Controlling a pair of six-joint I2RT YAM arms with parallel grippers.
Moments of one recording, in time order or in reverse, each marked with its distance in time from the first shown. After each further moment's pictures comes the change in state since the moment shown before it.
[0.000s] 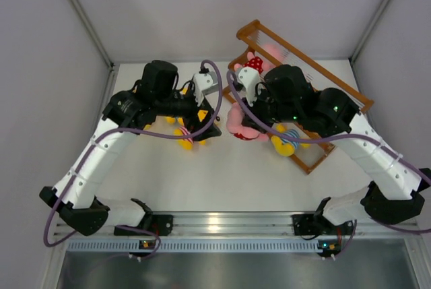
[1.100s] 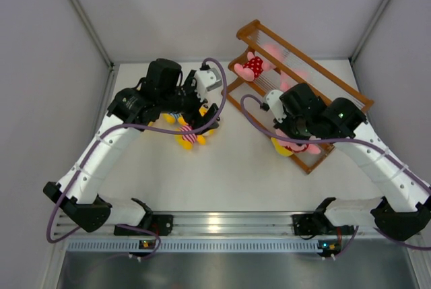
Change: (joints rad) left arm 0.001 0.031 0.008 0.005 -0.220 0.021; right arm -0.182 -0.129 -0.257 -0.290 0.305 -0.131
